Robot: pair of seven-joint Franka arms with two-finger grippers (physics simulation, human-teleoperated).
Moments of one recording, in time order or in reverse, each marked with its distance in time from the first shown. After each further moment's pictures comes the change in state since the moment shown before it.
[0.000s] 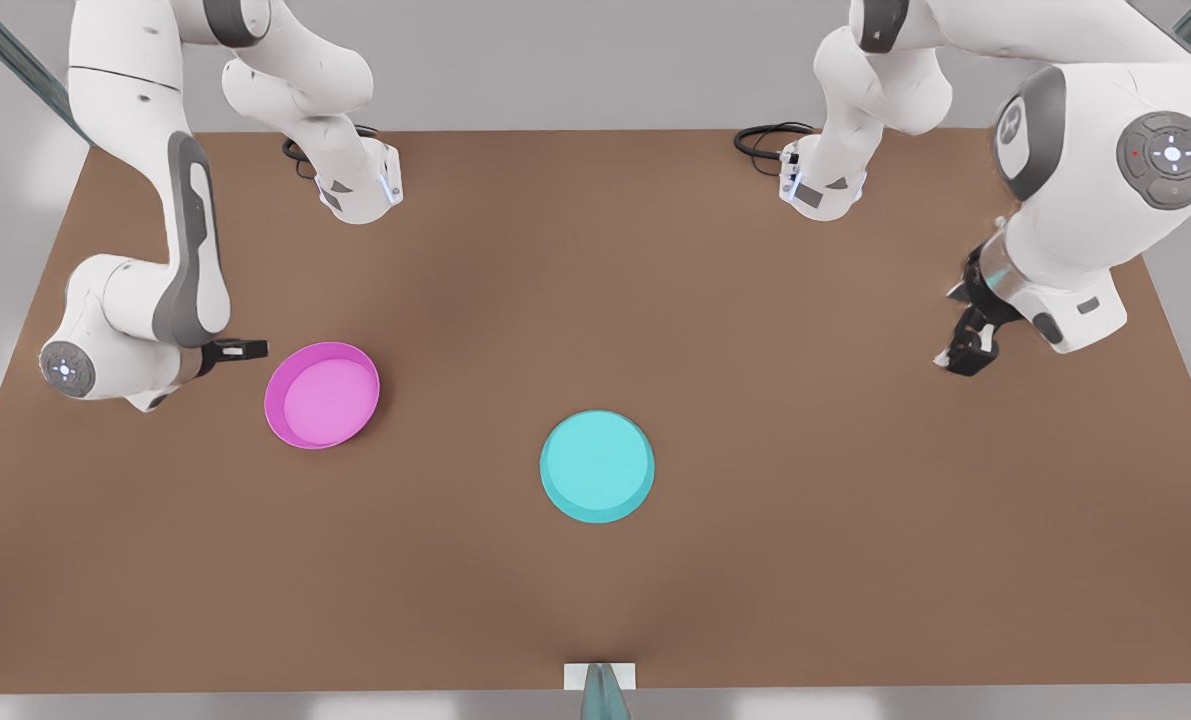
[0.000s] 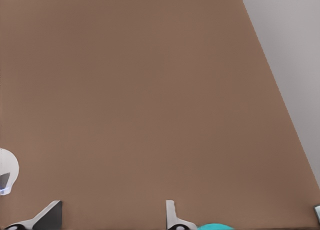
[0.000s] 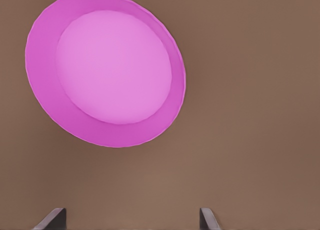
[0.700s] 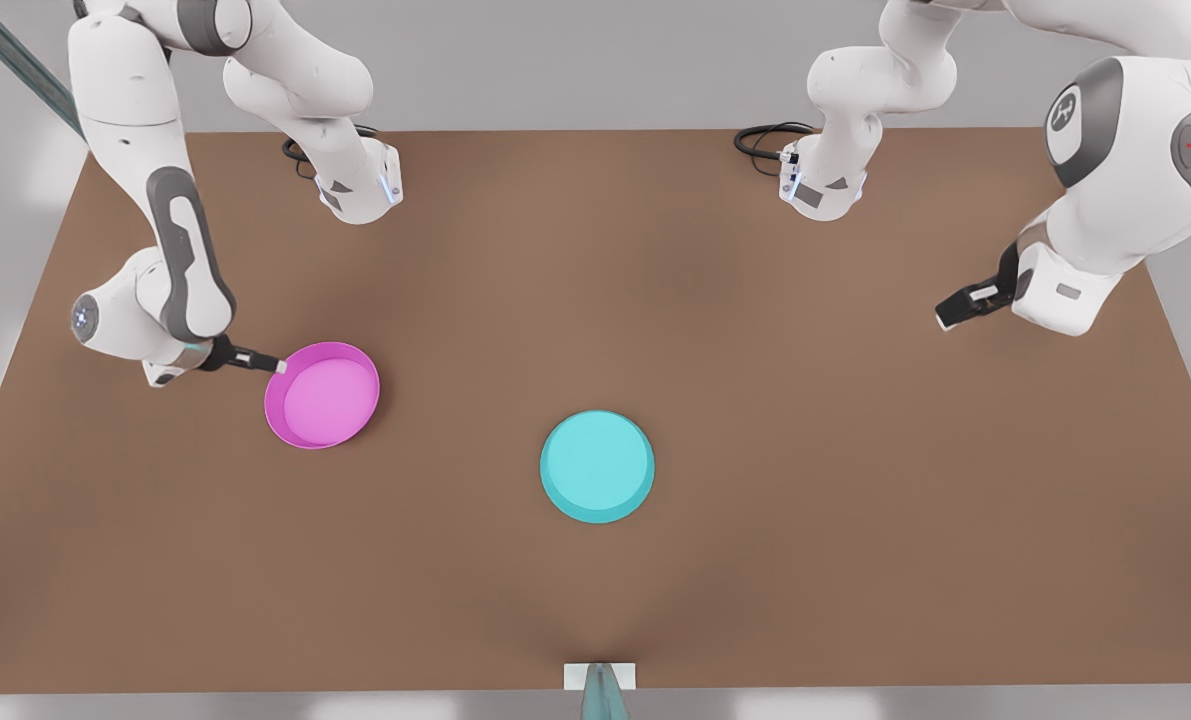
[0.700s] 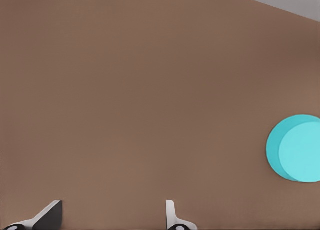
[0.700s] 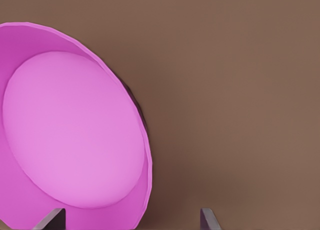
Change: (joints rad) left arm 0.480 -0.169 -0.578 -0.216 0.181 0.081 0.781; right arm -0.142 0.041 0.002 -0.345 0.367 0.567 -0.186
